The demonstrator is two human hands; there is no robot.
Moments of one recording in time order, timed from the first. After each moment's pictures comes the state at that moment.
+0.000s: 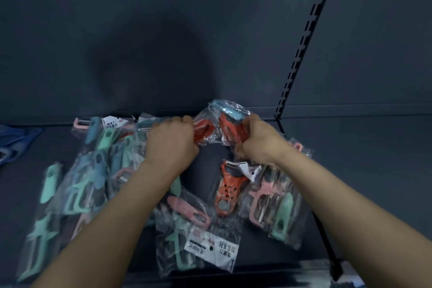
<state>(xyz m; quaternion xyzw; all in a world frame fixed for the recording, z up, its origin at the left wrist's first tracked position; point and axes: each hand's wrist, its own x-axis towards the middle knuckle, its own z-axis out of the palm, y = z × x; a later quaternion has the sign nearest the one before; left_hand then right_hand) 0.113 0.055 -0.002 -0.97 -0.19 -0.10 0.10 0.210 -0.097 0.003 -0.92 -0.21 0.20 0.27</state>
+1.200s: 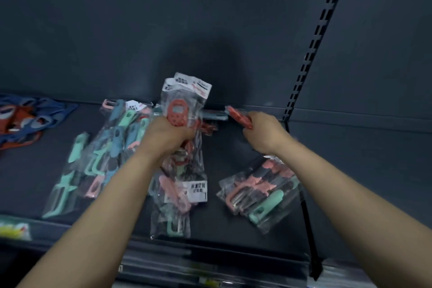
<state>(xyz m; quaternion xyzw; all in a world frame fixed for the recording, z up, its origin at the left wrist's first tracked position) 0.078 0.047 0.007 -0.76 -0.44 -0.15 -0.45 0.222 -0.103 0.004 -0.91 -0.35 0.11 0.20</state>
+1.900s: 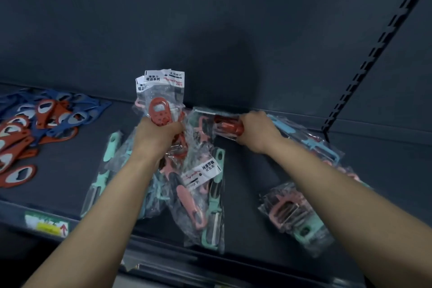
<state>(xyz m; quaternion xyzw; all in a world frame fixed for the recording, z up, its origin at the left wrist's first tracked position) 0.034 0.115 0.000 -0.65 -0.50 -0.27 -0.51 0.203 -0.011 -0.014 -0.89 -0.44 0.05 0.08</state>
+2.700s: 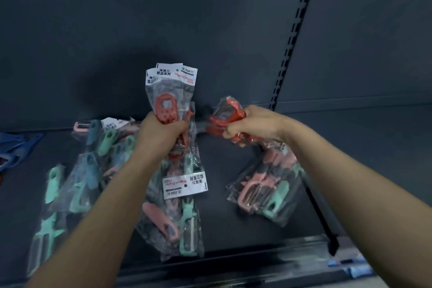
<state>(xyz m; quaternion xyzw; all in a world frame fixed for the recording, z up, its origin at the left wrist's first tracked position) 0.094 0.077 0.003 -0.74 -0.32 -0.21 -0.55 0.210 -0.100 0.035 -0.84 -0.31 0.30 0.33</state>
